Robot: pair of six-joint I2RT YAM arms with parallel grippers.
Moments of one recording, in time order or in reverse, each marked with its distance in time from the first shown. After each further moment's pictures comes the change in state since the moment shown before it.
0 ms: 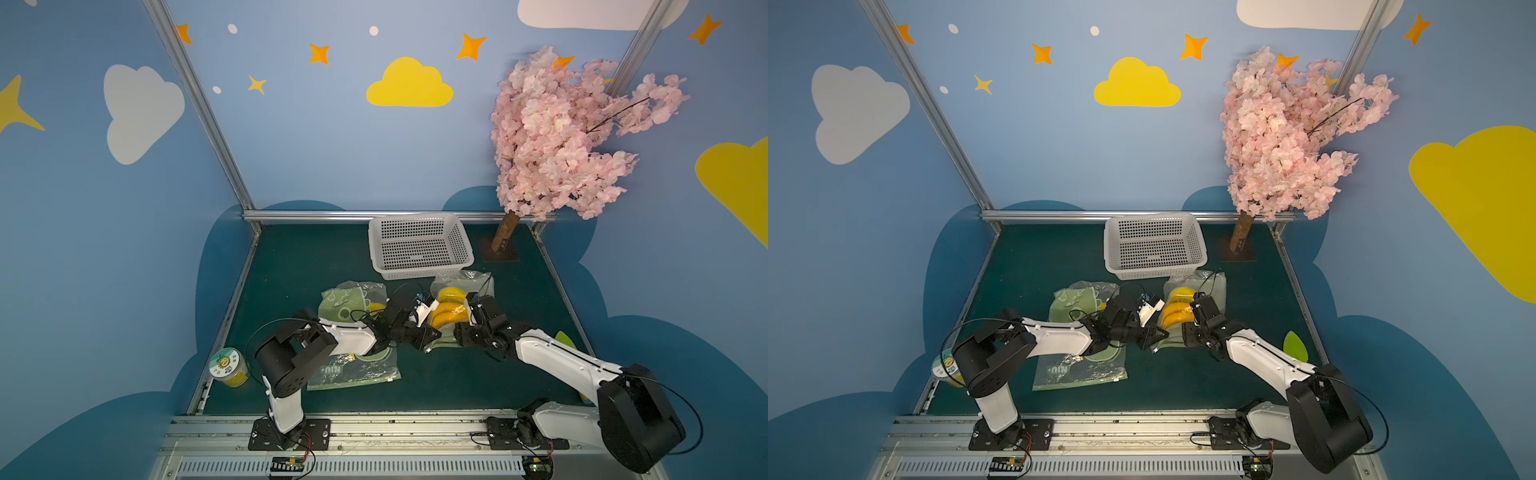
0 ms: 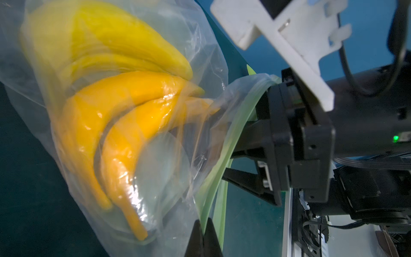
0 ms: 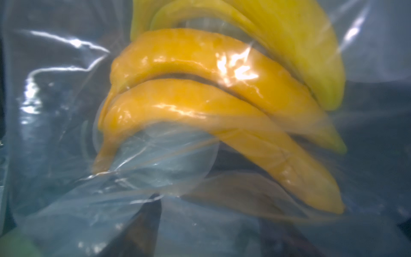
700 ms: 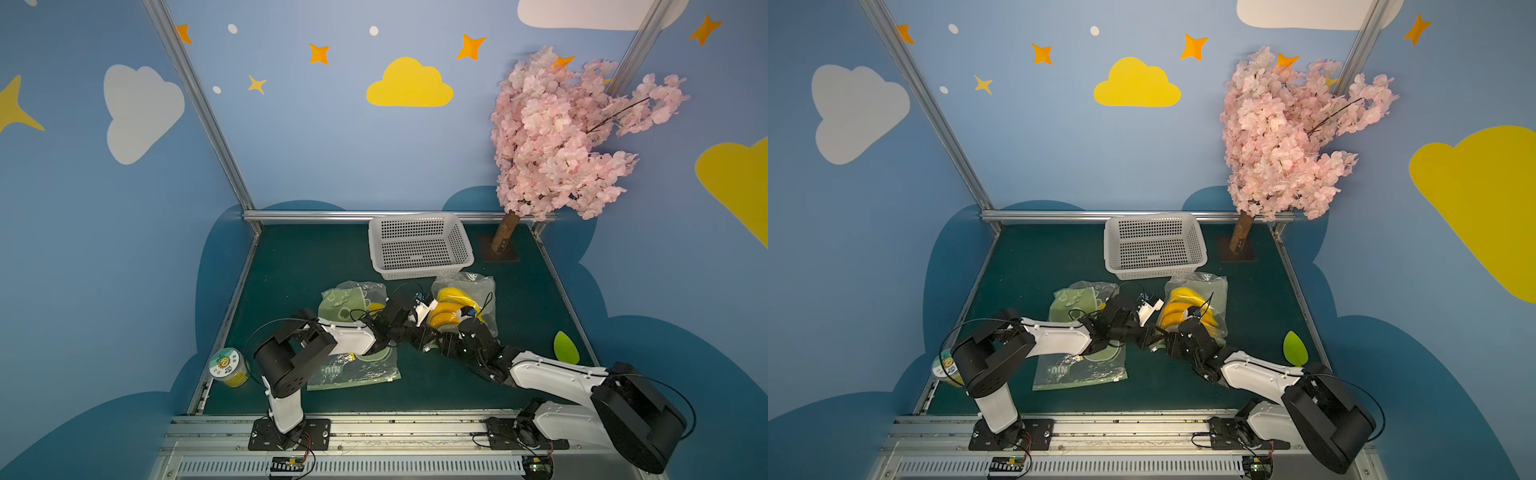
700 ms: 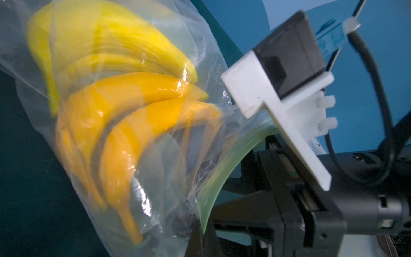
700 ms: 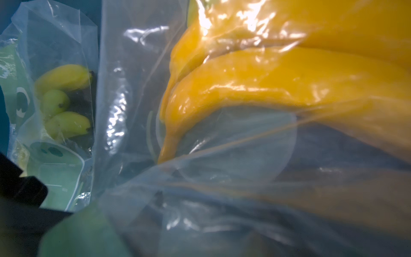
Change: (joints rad) left arm 0.001 -0.005 0.000 -0.011 -0.004 -0.010; right arm 0.209 0.025 -0.230 0.470 0.049 0.370
